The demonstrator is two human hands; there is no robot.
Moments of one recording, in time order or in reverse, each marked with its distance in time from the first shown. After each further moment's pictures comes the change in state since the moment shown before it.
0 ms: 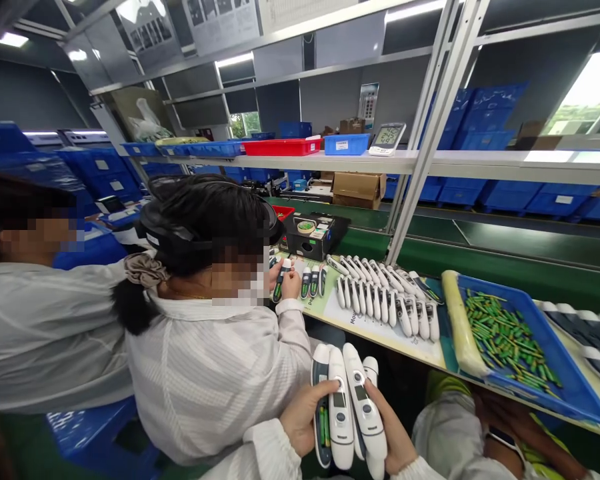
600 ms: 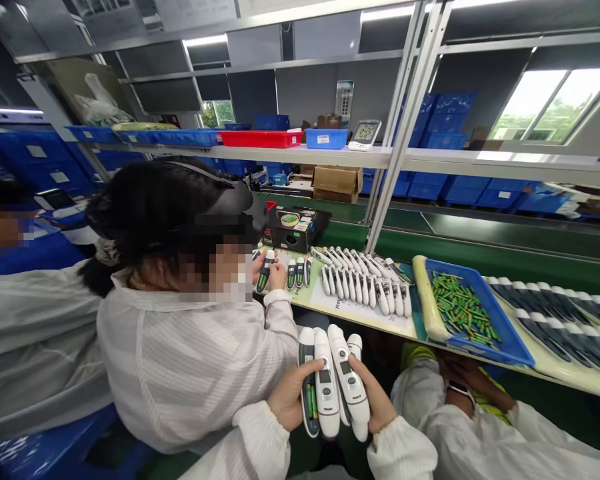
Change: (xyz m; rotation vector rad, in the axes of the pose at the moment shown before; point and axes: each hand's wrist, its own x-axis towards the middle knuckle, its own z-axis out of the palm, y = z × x) left_hand -0.013 0.010 -0.009 0.028 -0.116 -0.043; right_hand -0.010 0.011 0.019 -0.038 -0.009 -0.114
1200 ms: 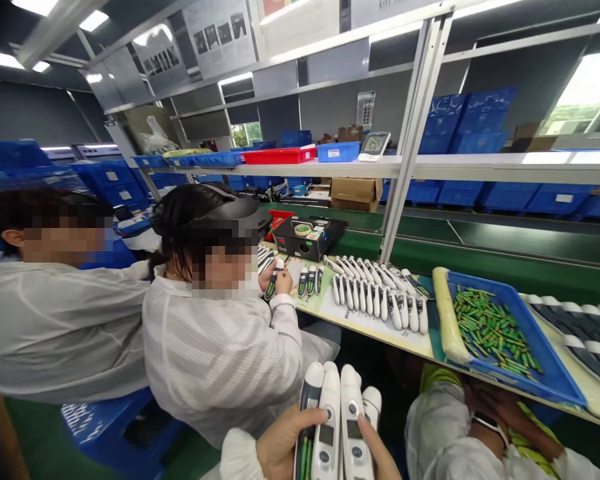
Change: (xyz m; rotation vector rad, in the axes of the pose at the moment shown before) left_hand -0.041 -0.039 -0.002 0.025 -0.193 -0.003; right_hand -0.052 0.029 -0.052 -0.086 0.094 -0.044
